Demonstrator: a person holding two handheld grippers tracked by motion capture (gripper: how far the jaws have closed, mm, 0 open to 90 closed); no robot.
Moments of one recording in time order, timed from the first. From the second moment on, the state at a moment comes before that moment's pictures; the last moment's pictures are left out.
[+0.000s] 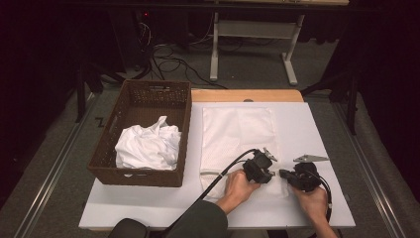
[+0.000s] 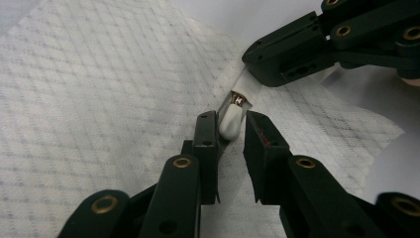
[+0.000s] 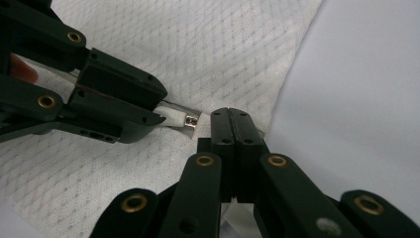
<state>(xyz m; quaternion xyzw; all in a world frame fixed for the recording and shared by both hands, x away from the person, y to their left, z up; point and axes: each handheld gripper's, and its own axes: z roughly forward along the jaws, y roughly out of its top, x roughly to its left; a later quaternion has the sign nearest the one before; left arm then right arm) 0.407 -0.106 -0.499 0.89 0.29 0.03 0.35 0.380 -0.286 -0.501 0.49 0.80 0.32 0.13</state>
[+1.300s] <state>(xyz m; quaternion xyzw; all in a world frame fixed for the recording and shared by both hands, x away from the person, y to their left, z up) 0.411 -0.117 -0.498 0.89 0.30 0.01 0.35 0.378 -0.283 -0.500 0.49 0.80 0.32 0.14</state>
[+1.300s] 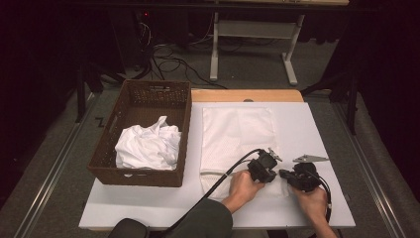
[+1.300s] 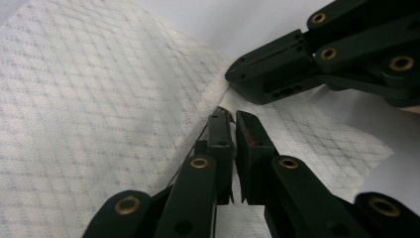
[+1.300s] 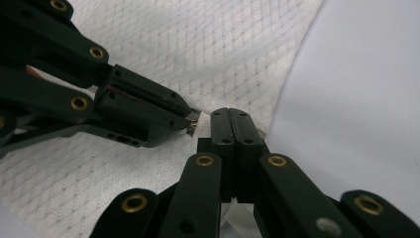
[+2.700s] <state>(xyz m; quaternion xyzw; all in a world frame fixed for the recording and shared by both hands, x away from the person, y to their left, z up) 0.406 -0.118 -0.492 0.89 0.28 0.02 0.35 0.378 -0.281 -0.502 0.48 0.80 0.32 0.15</state>
